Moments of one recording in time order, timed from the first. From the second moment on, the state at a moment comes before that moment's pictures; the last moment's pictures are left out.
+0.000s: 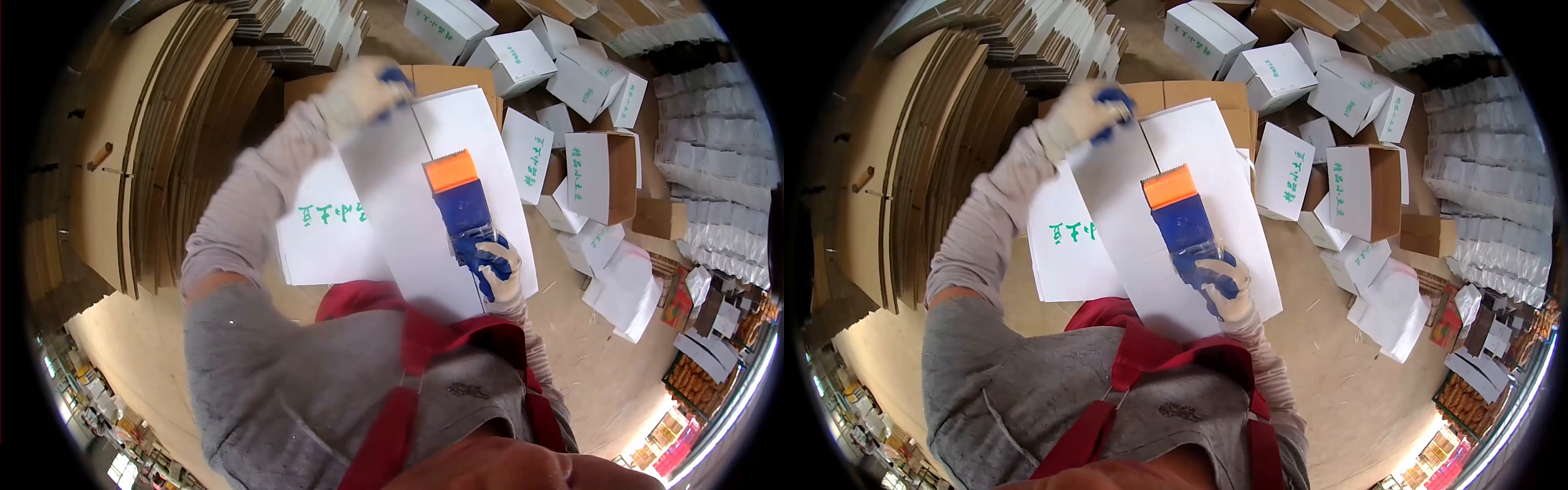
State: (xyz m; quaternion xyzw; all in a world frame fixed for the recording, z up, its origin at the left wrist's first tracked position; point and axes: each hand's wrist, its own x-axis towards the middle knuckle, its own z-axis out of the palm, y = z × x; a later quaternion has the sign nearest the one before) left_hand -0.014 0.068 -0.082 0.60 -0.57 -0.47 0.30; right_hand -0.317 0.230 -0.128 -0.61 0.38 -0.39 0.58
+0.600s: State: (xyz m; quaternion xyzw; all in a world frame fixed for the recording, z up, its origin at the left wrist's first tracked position) left_hand -0.093 0.148 -0.094 0.45 -0.38 -0.75 0.29; right_hand -0.309 0.224 -0.138 -0.36 0.41 -0.52 0.66
